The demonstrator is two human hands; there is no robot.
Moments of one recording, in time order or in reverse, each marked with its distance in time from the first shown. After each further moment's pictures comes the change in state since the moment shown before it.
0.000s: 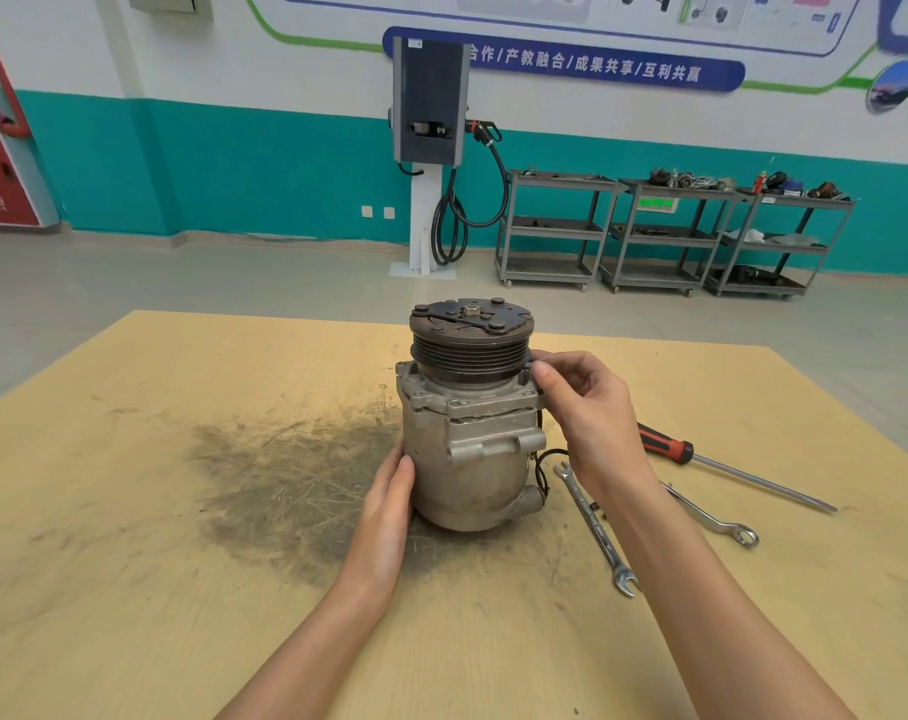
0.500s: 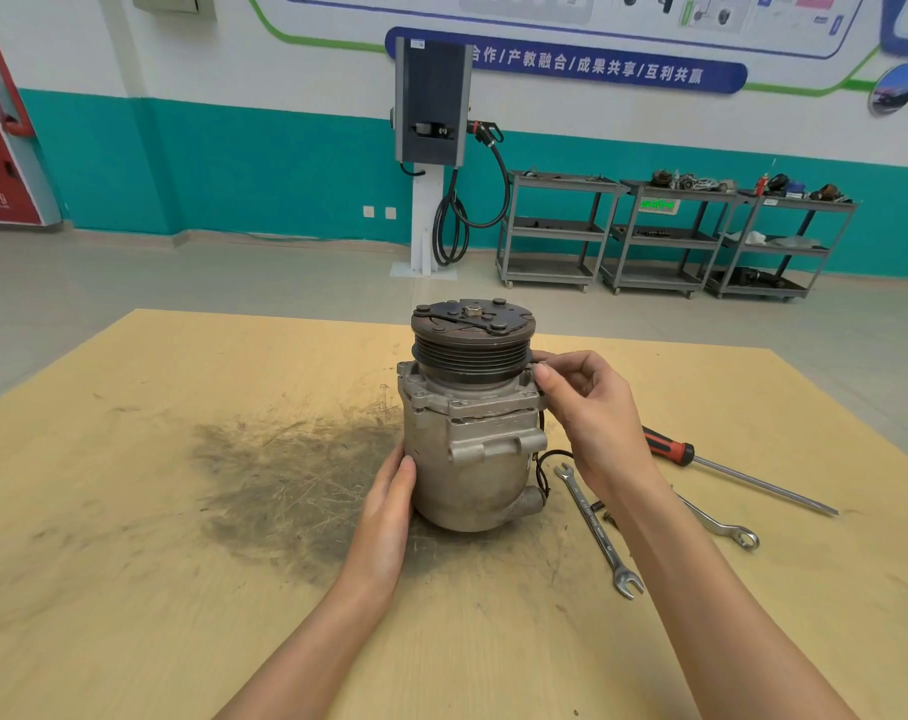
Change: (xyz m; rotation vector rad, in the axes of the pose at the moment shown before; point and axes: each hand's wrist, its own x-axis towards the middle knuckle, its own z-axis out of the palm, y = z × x) left_hand 0.000 0.002 0.001 0.016 -0.006 0.002; right_hand 0.005 0.004 -0.006 0.007 -0.037 0.004
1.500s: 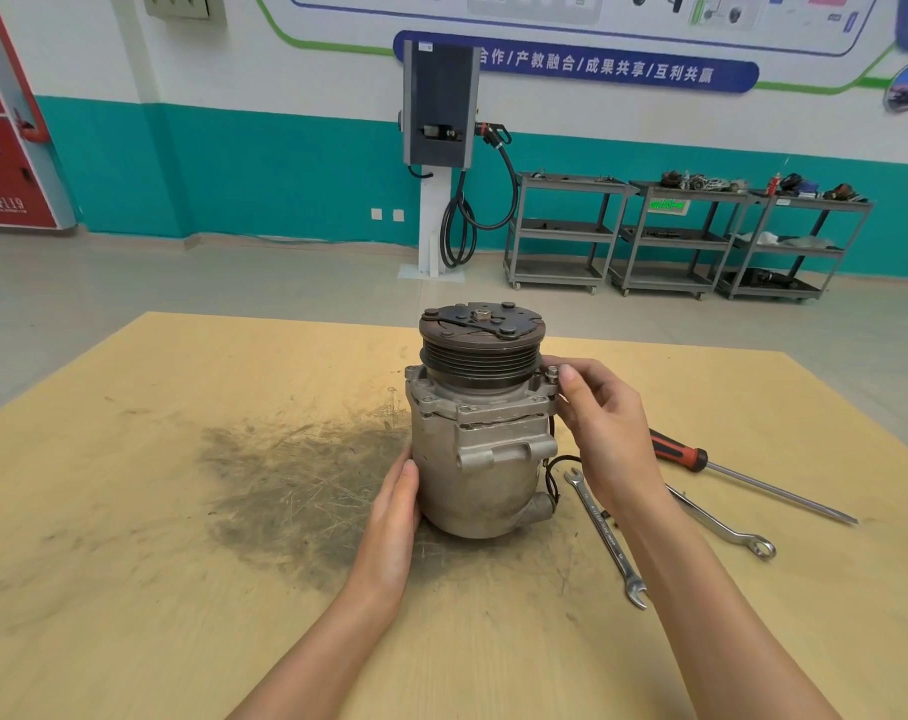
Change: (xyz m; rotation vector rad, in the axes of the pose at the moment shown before) left_hand 0.002 -0.007 -0.004 0.045 -0.026 -0.020; right_hand -0.006 0.002 0.002 -0.037 -0.004 -0.053
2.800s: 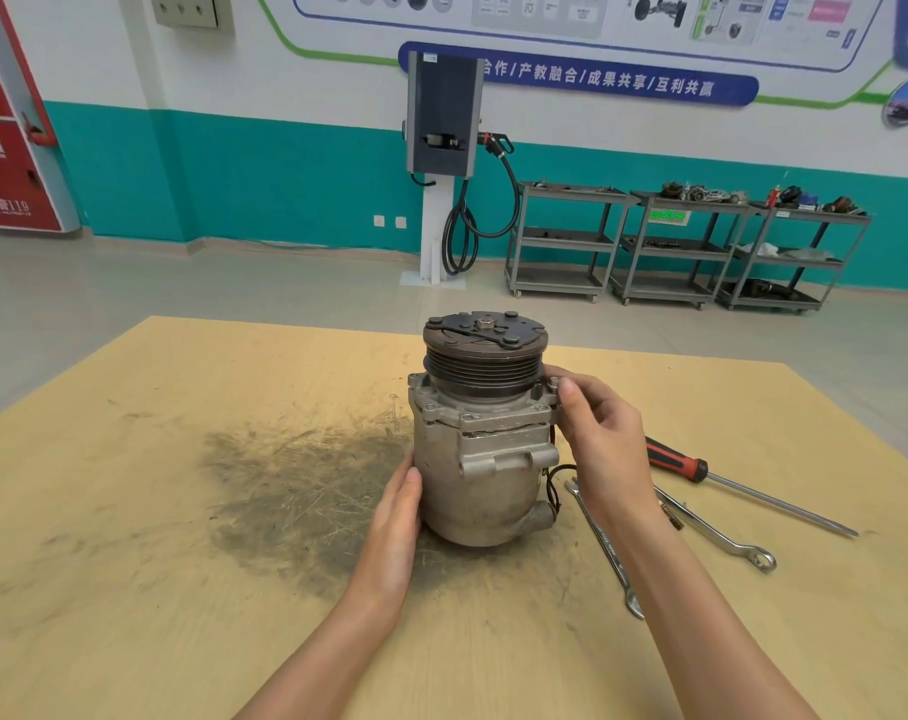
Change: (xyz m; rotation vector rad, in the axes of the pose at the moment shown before) left_hand -0.002 0.003 0.000 -0.020 0.014 0.011; right_hand -0.005 0.003 0.005 -0.009 0.055 -0.008
